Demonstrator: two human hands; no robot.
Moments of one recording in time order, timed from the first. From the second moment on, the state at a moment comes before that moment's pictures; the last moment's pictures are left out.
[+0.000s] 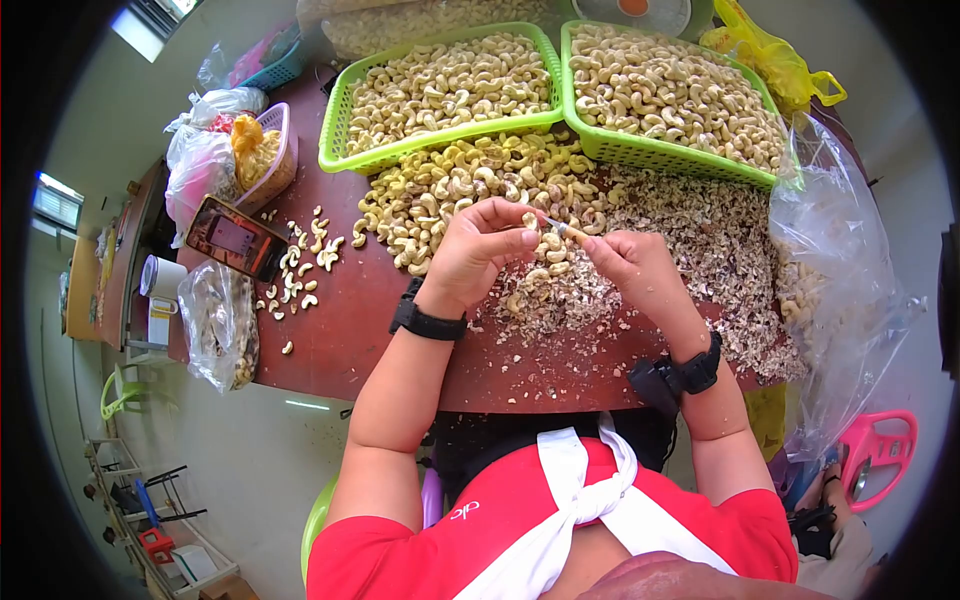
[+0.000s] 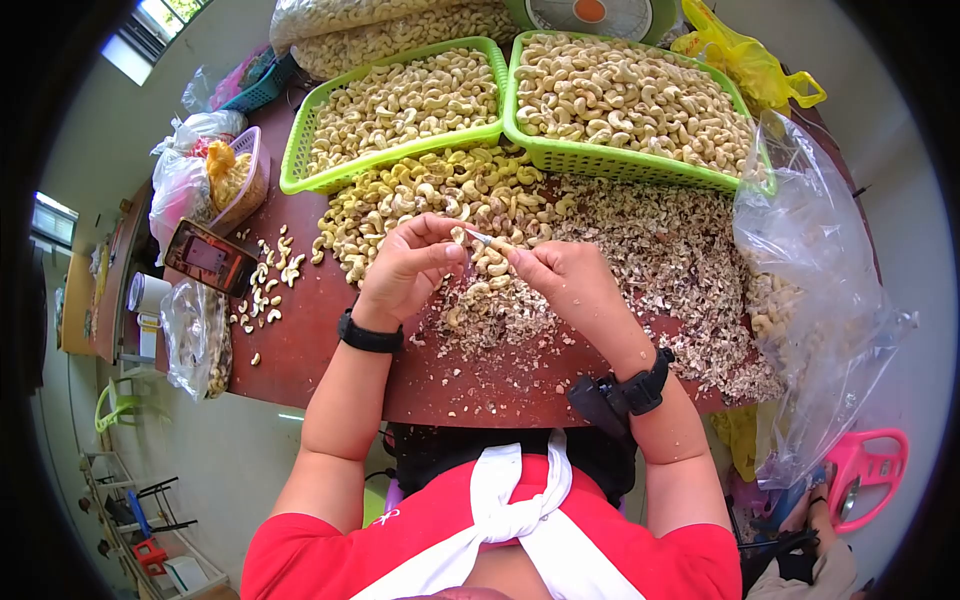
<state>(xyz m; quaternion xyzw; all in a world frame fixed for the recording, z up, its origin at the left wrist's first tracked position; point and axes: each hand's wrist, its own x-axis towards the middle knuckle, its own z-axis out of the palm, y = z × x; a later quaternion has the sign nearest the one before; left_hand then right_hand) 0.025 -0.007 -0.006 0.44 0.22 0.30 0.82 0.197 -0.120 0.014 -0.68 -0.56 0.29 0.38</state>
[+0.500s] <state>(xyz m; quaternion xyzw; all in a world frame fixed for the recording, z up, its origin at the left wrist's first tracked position) 0.034 -0.019 -0.007 0.36 0.23 0.31 0.85 0.196 -0.121 0.012 -0.67 -0.55 0.27 0.41</state>
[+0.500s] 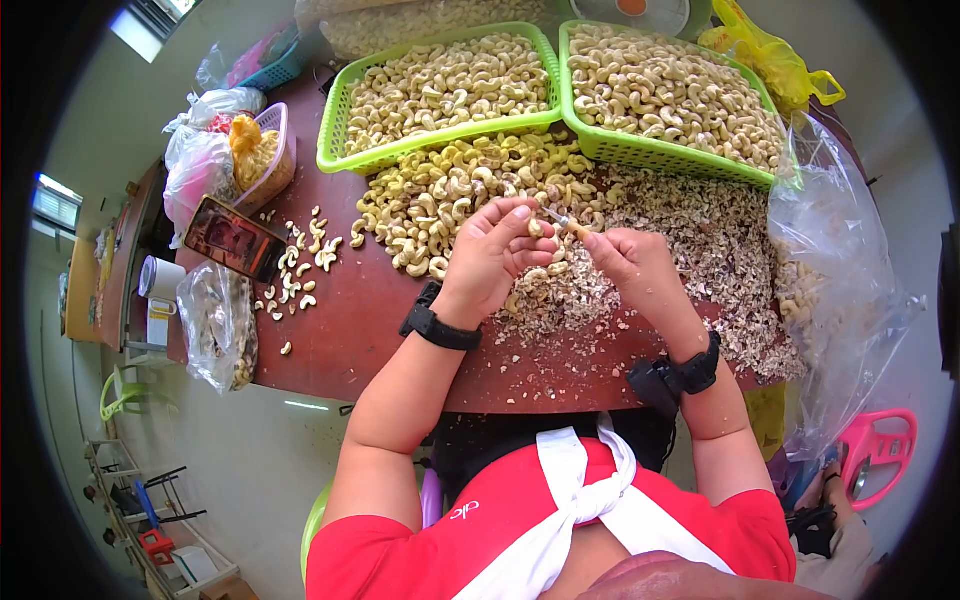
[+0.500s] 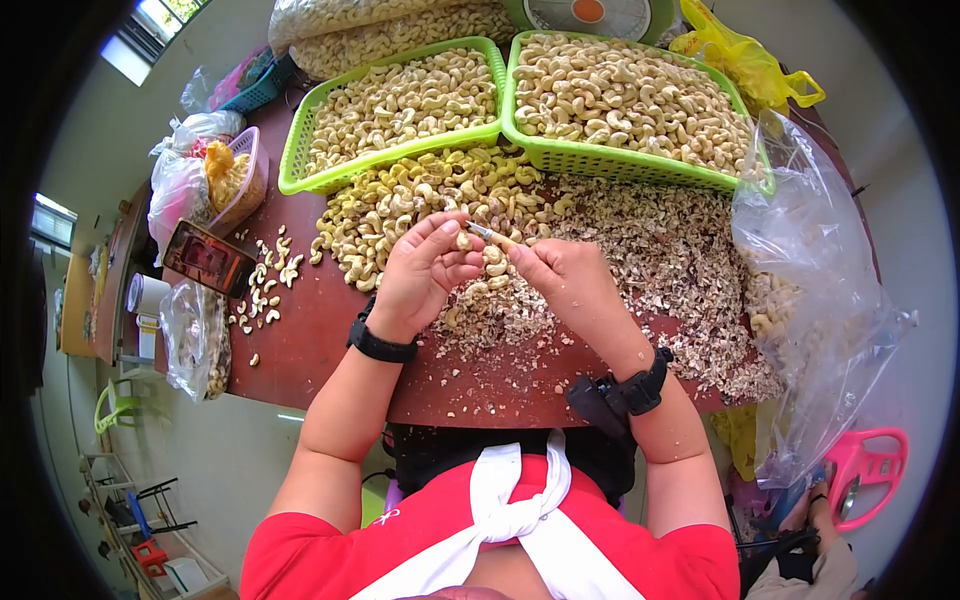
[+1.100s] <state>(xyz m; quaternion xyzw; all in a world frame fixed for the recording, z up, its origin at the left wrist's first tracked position) 0.037 -0.030 -0.007 0.30 0.19 0.33 0.87 0.193 -0.122 0.019 -0.67 -0.57 0.28 0.38</state>
